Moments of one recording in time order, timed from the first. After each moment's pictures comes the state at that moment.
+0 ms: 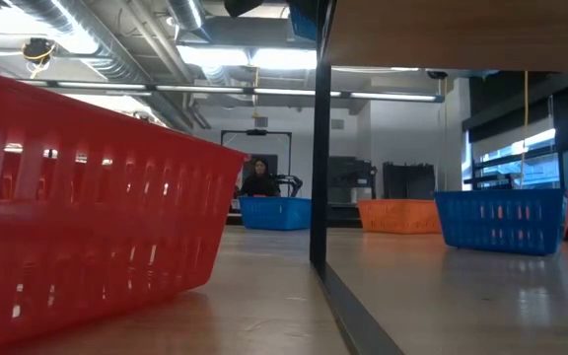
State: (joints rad) left arm -0.23 1.79 1.73 -0.59 -0.93 1.11; right arm 0.34 1.05 0.93 -0.20 0.93 0.06
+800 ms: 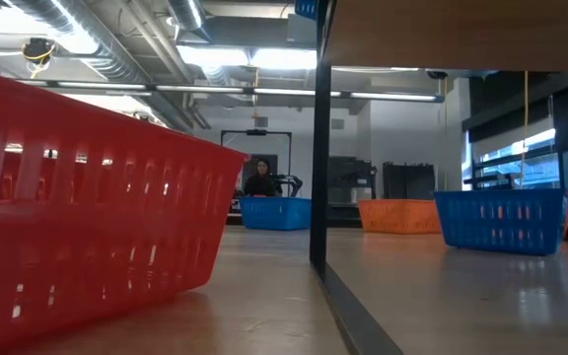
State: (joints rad) left arm -0.30 1.79 1.73 -0.46 -0.95 1.16; right arm 0.34 1.04 0.93 -0.25 0.99 0.10
